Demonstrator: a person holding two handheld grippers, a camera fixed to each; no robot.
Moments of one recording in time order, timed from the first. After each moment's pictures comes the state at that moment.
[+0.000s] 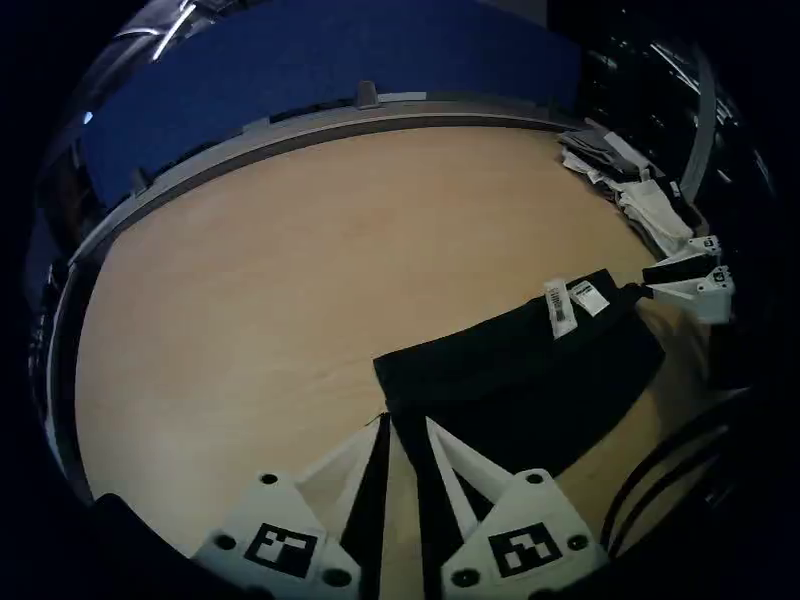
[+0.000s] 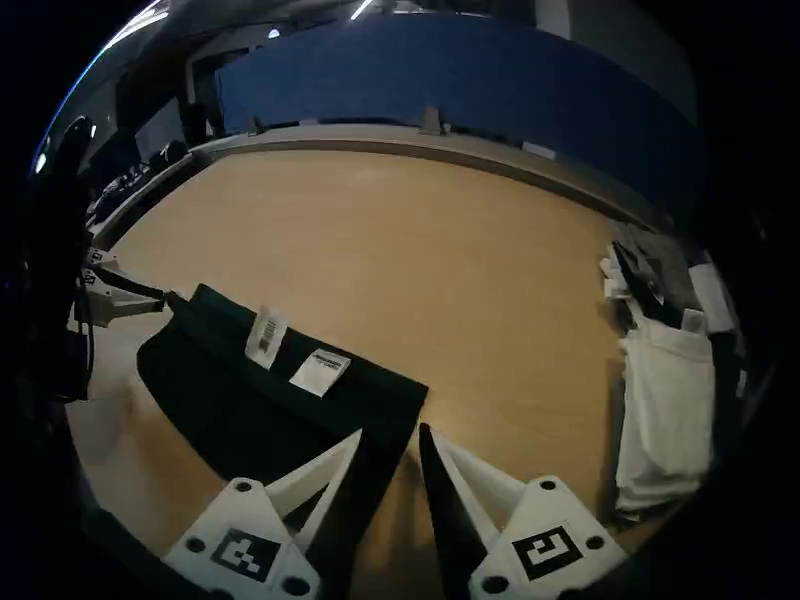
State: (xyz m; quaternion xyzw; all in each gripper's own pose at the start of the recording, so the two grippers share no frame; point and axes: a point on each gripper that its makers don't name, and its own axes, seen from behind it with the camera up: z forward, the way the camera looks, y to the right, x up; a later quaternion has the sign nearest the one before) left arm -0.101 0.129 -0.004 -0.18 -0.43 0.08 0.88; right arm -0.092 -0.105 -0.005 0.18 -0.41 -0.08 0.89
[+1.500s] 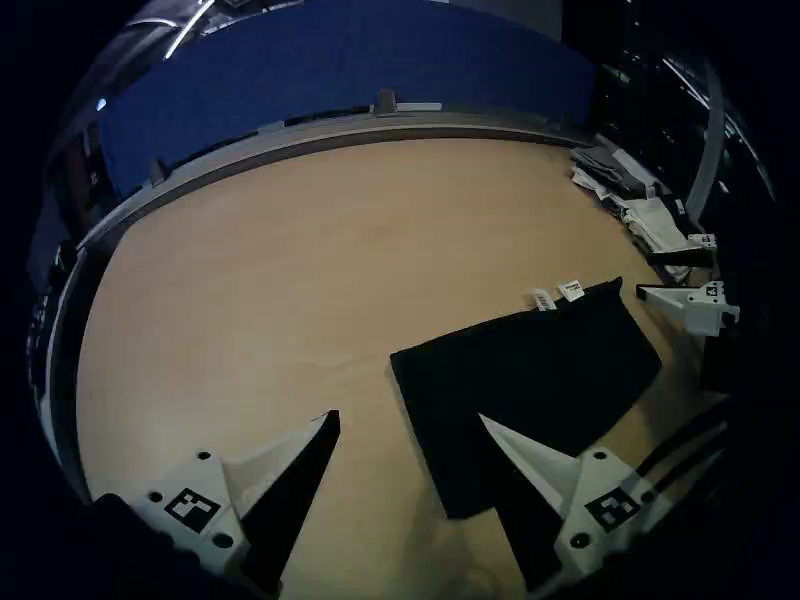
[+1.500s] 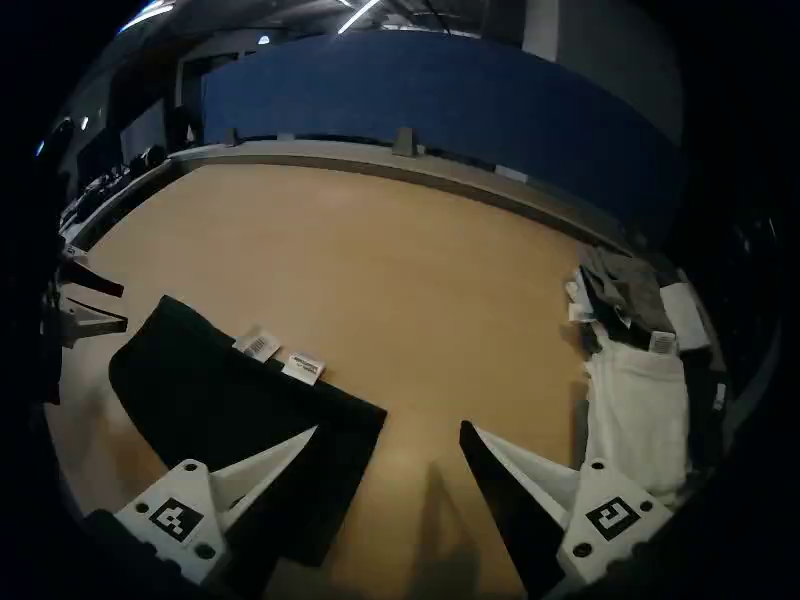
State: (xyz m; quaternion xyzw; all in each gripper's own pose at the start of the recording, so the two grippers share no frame) left arm -0.089 0.116 -0.008 -0.16 -0.42 0.06 0.89; right arm -0.080 -0.088 0.017 0.13 -0.38 -0.11 0.91
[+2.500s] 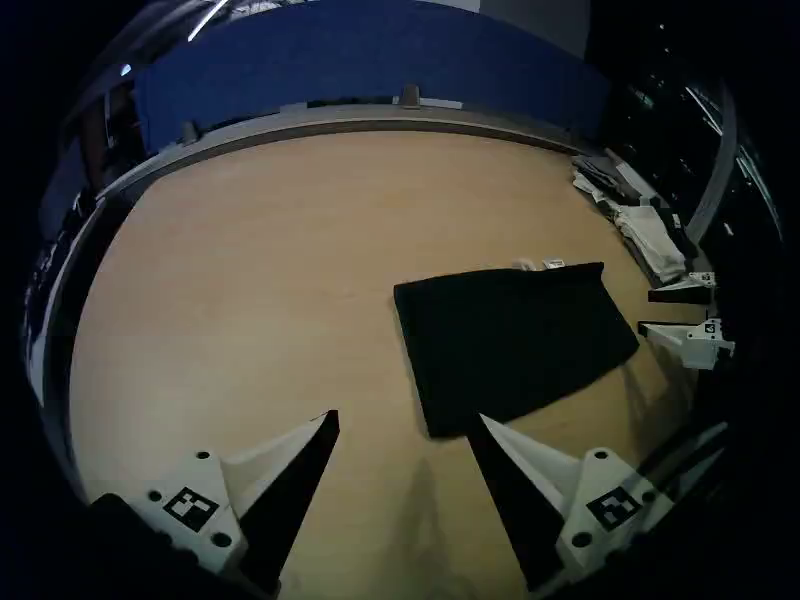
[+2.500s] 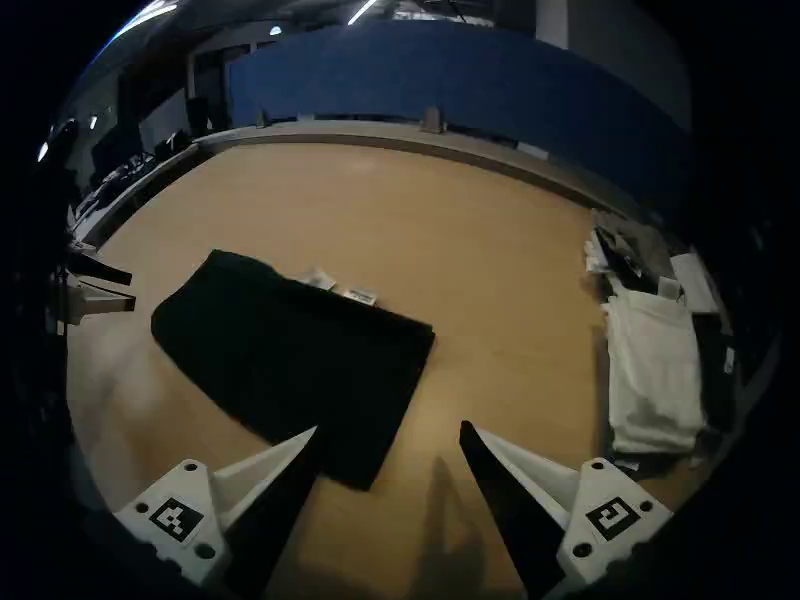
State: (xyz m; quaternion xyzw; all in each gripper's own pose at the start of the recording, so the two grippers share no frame) left arm -0.083 0.103 -0.084 -0.14 -0.44 0.02 0.89; right arm -0.092 -0.098 -0.066 0.17 -0.41 -0.09 0.89
